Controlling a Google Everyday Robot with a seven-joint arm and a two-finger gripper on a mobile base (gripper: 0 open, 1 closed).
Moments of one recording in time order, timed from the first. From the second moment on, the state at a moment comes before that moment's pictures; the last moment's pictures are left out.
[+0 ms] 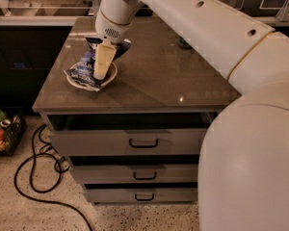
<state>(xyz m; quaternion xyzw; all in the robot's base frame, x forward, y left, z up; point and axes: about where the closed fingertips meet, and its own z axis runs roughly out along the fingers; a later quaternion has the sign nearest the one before) 0.672 0.112 0.895 -0.70 0.67 0.05 0.24</state>
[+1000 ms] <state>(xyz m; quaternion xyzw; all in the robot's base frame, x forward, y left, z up) 0.671 0.116 0.888 -0.70 0.67 0.06 0.24</state>
